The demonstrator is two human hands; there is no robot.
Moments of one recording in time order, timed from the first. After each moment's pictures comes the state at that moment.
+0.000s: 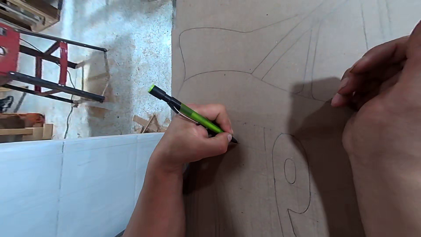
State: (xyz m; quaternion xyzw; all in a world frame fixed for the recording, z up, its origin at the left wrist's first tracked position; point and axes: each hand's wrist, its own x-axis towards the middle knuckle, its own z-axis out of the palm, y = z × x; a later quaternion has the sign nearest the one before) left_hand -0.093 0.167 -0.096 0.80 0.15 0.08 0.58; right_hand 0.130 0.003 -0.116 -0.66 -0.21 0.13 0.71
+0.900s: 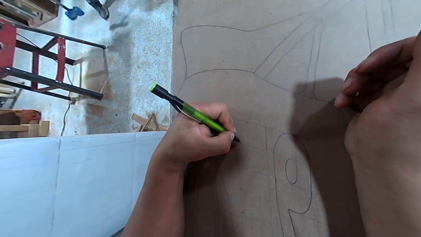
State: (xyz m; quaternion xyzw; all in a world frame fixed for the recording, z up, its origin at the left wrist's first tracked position) left_hand -0.092 0.164 -0.097 0.79 0.15 0.09 0.58; right_hand 0.130 0.002 -0.116 -0.66 -0.21 0.13 0.71
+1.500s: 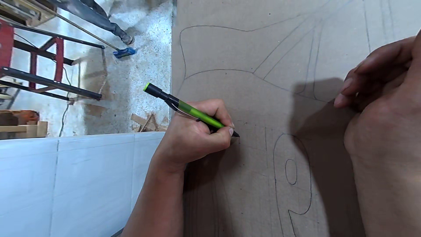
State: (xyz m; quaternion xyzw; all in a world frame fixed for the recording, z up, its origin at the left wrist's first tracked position) left_hand -0.090 0.160 -0.097 0.81 0.19 0.12 0.54; right_hand 0.130 0.001 -0.116 -0.67 -0.21 0.13 0.70
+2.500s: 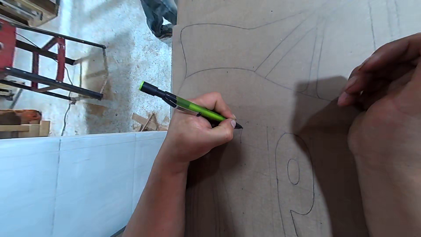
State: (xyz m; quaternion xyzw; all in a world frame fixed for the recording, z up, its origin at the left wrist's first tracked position) left_hand -0.088 0.154 -0.100 0.79 0.23 0.17 0.55; right_hand 0.131 0.001 -0.120 -0.66 -0.21 0.13 0.71
